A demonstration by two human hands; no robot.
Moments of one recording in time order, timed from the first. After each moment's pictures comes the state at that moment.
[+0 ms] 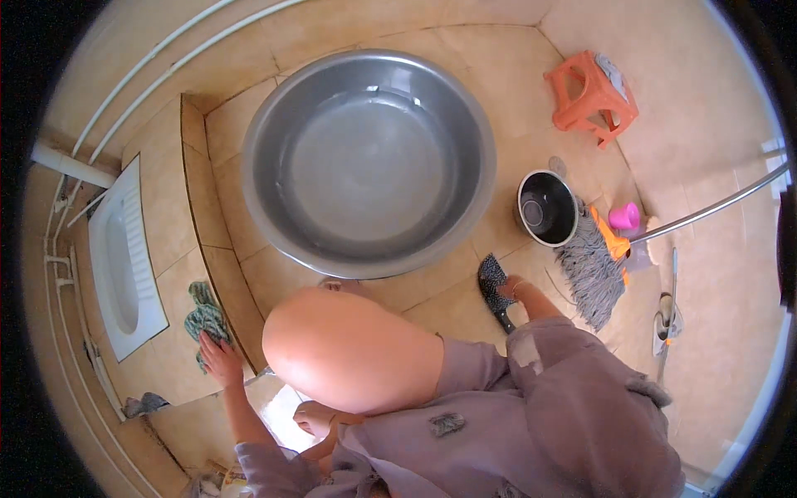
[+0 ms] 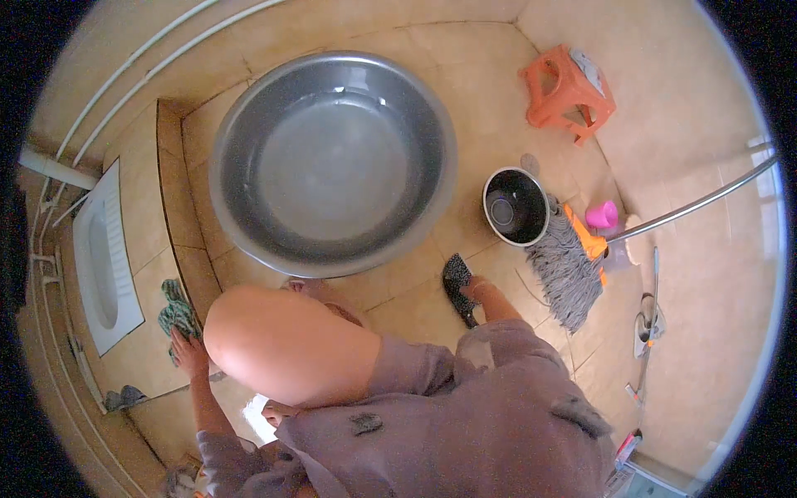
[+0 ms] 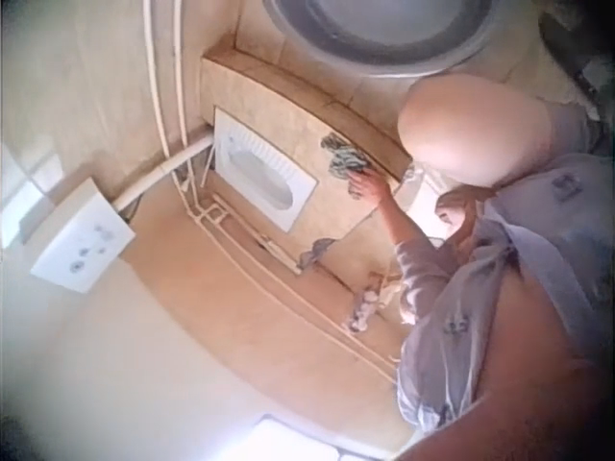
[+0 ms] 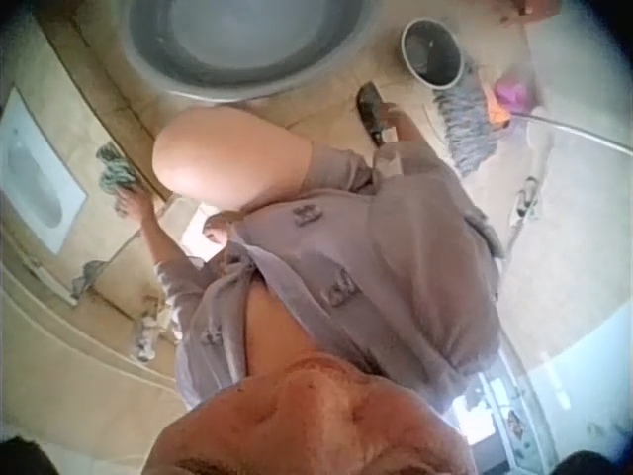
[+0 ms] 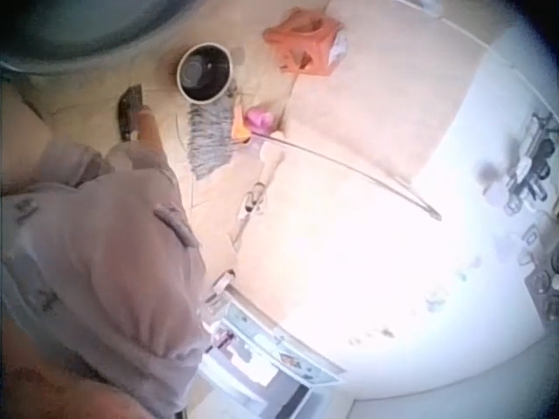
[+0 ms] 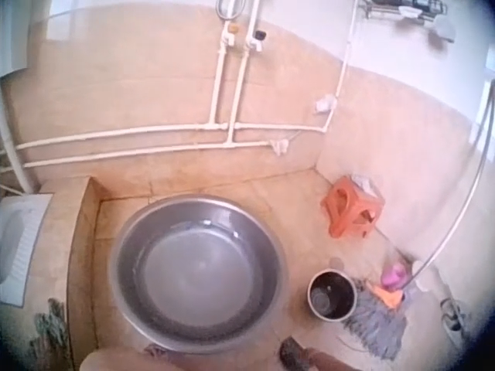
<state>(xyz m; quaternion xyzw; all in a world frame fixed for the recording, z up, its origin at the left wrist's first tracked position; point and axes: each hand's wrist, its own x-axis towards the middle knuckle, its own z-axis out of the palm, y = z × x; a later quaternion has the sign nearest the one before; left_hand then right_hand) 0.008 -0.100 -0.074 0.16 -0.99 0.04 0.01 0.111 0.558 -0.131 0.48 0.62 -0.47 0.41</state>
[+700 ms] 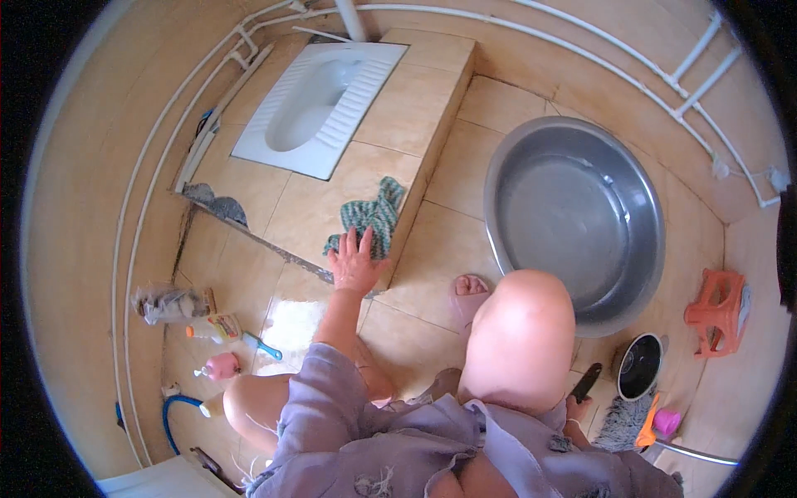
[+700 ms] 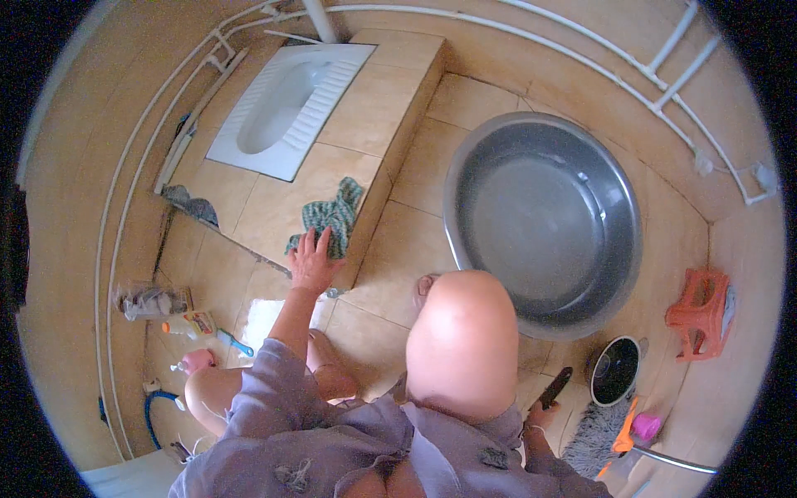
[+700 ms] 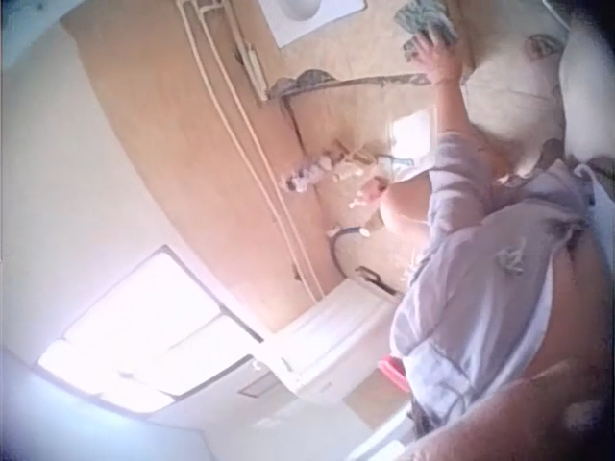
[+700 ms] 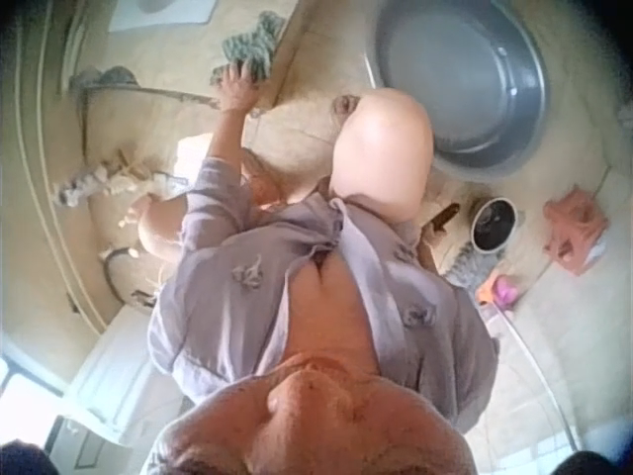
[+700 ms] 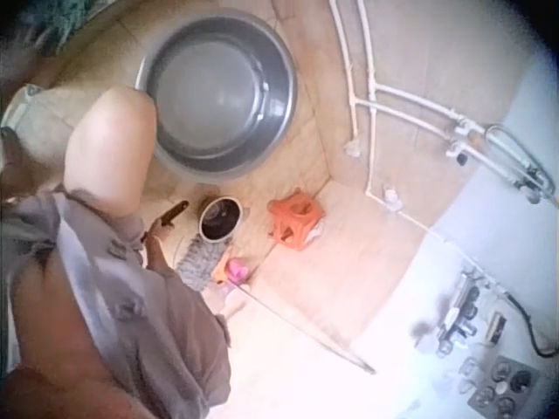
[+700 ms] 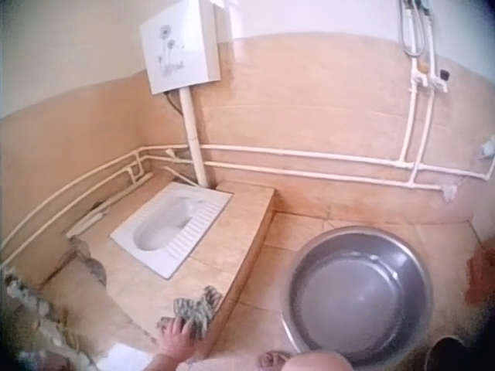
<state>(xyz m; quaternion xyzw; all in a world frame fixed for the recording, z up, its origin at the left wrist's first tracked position) 0.025 -0.062 -0.014 0.22 -0.97 -0.05 -0.02 0.157 0.486 -0.096 0.41 0.87 -0.26 0.09</state>
